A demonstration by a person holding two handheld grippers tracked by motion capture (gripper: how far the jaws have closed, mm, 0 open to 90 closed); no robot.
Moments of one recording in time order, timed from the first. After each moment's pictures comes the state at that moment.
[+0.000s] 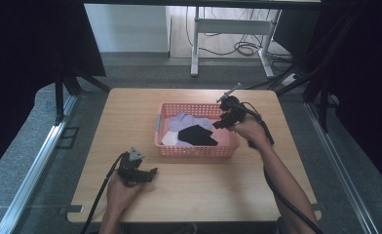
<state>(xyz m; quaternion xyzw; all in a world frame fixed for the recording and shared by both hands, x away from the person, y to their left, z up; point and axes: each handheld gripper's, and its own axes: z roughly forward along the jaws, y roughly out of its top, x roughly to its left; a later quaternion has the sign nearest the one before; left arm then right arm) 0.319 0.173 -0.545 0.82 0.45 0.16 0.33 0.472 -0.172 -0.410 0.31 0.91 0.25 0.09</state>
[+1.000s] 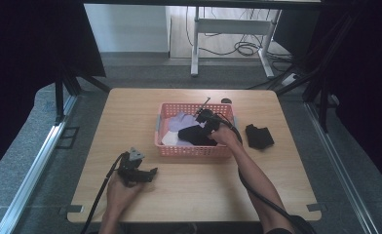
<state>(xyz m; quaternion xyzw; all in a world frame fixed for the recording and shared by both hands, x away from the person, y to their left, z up) 0.320 0.173 -0.545 0.82 0.44 0.16 0.33 0.502 -0.114 -0.495 0.29 0.94 0.18 0.06</state>
